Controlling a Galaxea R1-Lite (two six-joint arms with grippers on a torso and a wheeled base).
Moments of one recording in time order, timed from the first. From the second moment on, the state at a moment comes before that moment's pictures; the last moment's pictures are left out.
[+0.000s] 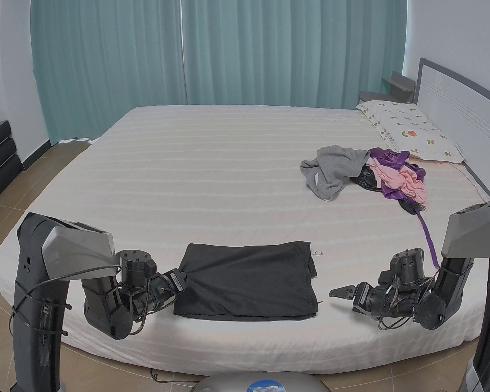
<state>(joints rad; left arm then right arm) -0.28 2.48 -0.63 -1.35 -0.06 -0.66 0.27 2.27 -0.42 -1.10 0.31 0.76</state>
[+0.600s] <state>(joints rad) -0.28 2.46 -0.58 -1.35 -0.02 -0.67 0.29 2.27 -0.46 -1.10 0.31 0.82</state>
